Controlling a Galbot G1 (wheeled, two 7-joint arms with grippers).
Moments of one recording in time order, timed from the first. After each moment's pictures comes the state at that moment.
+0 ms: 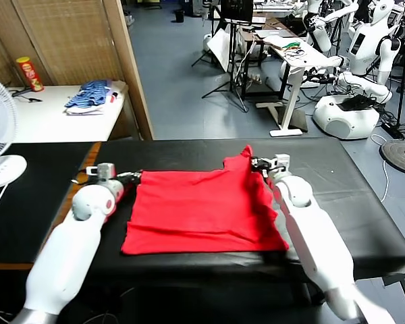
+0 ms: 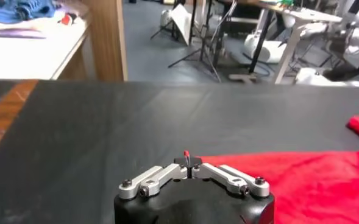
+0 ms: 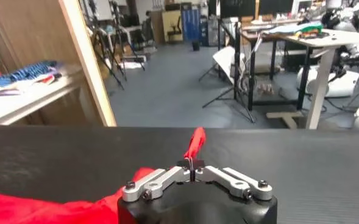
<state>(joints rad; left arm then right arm) 0.80 -1.07 -0.36 -1.62 -0.66 0.71 -0.08 -0.72 1.19 0.27 1.51 0.53 -0.50 0.02</state>
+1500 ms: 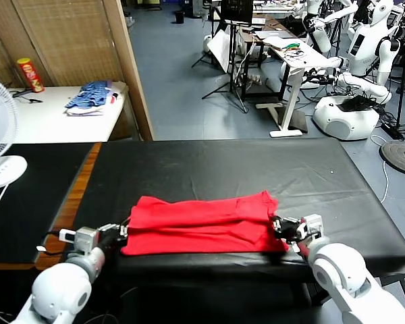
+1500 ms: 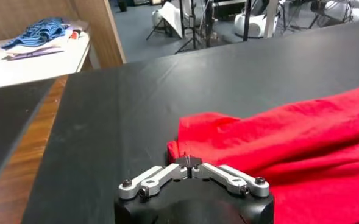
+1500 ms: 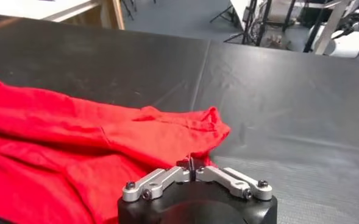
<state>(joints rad) 1.42 -1.02 -0.52 -2.17 -0.48 0.74 -0.13 -1.26 0.92 0.41 2.09 0.67 -0.74 0.13</state>
